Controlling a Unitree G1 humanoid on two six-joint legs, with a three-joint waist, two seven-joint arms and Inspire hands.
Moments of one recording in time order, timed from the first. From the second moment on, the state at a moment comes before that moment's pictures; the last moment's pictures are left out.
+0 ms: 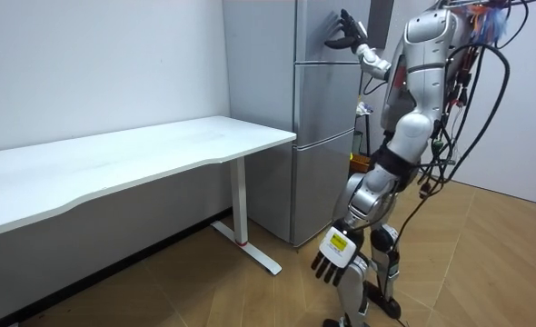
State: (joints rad) left arm 0.33 0.29 0.07 0.96 0.12 0.11 -0.09; right arm -0.23 -0.50 -0.14 0.08 0.02 -0.21 -0.49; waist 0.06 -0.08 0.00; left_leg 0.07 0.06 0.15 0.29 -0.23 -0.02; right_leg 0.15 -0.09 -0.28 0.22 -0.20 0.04
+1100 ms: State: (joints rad) left arm 0.40 0.26 0.21 0.93 0.09 0.06 -0.05; right arm 0.20 -0.43 -0.42 0.24 0.47 -0.11 -0.68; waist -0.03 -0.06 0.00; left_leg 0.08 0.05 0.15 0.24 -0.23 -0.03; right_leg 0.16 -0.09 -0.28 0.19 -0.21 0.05
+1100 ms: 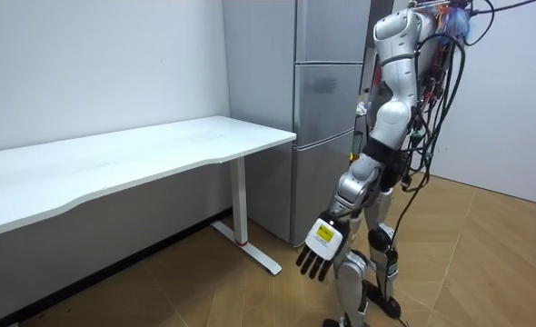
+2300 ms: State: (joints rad) left arm 0.40 0.18 0.11 1.01 0.08 0.02 0.00; right arm 0.33 -0.23 -0.08 1.03 0.42 -0.10 -0.36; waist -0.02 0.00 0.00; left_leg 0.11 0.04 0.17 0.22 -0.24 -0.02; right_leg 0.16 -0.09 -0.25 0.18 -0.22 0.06
